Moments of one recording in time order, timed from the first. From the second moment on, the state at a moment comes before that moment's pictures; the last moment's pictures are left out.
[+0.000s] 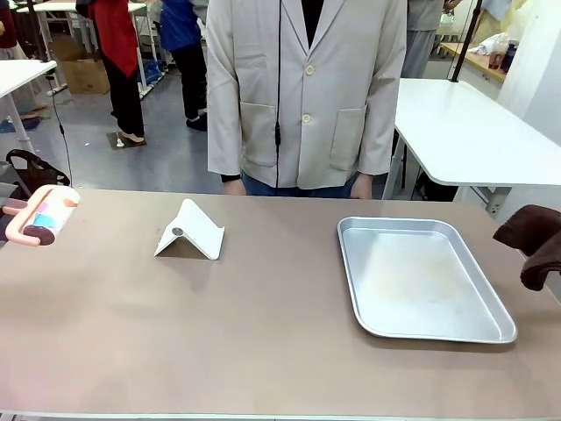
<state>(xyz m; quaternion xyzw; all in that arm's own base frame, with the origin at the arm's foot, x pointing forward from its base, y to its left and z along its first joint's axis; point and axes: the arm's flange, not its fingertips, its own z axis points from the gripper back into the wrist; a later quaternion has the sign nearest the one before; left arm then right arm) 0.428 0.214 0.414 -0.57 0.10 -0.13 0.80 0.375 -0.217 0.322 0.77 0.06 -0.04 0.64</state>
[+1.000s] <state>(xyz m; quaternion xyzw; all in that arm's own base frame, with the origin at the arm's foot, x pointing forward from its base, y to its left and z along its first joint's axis) 0.428 0.214 0.414 -0.57 0.10 -0.13 0.80 0.376 -0.213 0.315 0.76 0.06 -0.04 0.64</state>
